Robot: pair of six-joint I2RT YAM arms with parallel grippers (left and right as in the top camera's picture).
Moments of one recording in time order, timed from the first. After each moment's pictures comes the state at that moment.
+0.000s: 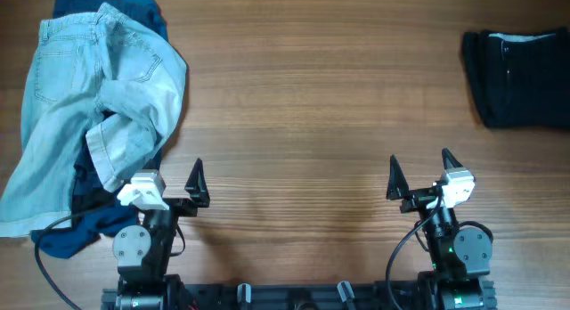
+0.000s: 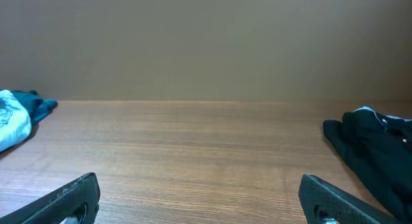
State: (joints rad) left arm 0.03 0.07 0.01 -0.06 0.14 -0.25; right arm 0.08 0.02 0.01 0.00 -0.06 0.06
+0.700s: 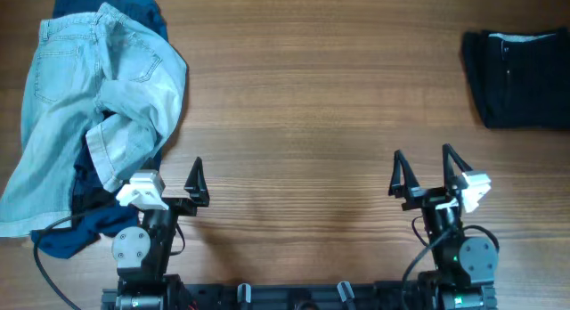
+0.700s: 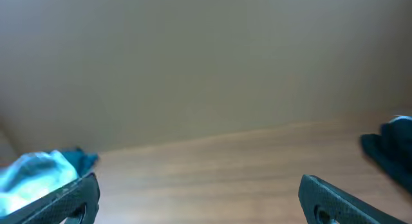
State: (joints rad) left arm 0.03 0.07 0.01 -0.03 0.14 -0.25; right arm 0.08 0.02 0.01 0.16 -0.10 0.30
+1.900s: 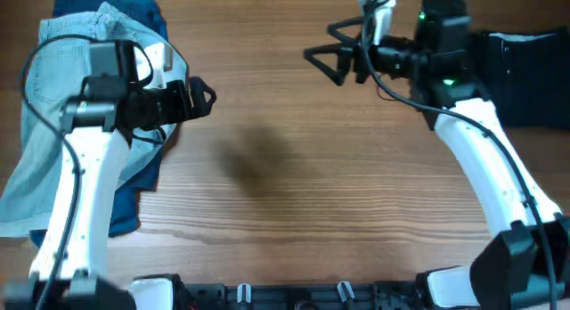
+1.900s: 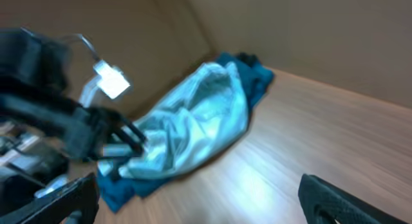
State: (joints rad) left arm 0.03 1.45 1.26 -0.86 0.39 -0.20; right arm 0.19 1.60 1.30 -0.05 -0.94 0.19
